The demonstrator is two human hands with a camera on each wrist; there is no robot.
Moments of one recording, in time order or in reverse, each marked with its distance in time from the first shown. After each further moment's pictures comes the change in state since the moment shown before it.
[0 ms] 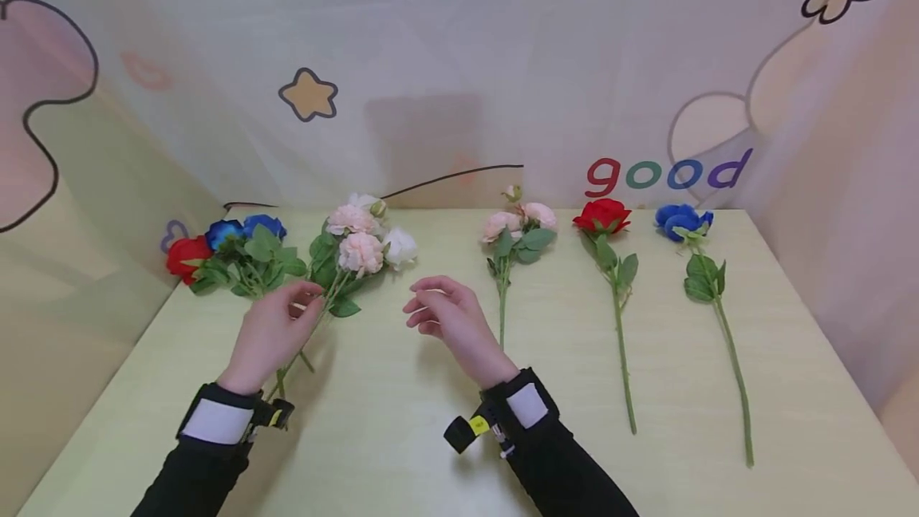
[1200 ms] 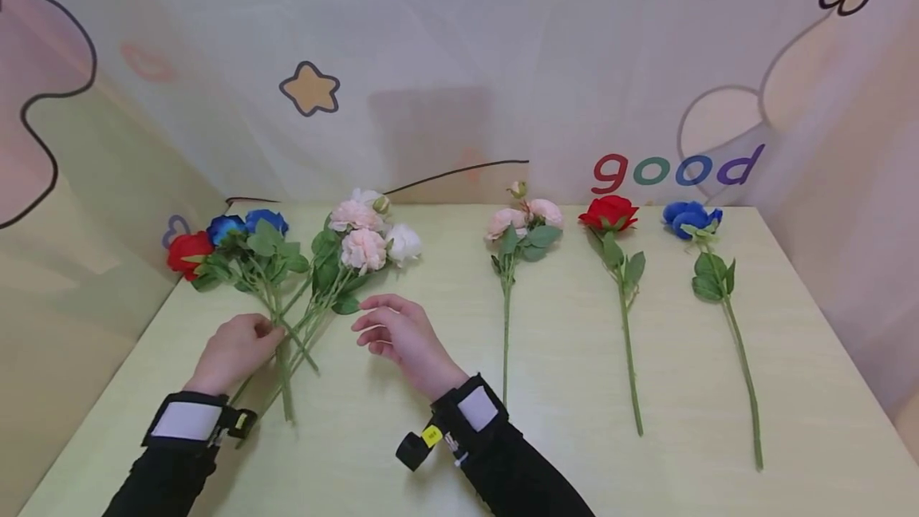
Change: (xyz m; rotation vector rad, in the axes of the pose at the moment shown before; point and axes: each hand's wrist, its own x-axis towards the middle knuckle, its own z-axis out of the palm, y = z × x) left_hand -0.010 -0.072 -0.018 0.121 -0.263 -0.271; right_hand 0.017 0.031 0.054 0.147 -0.097 0.133
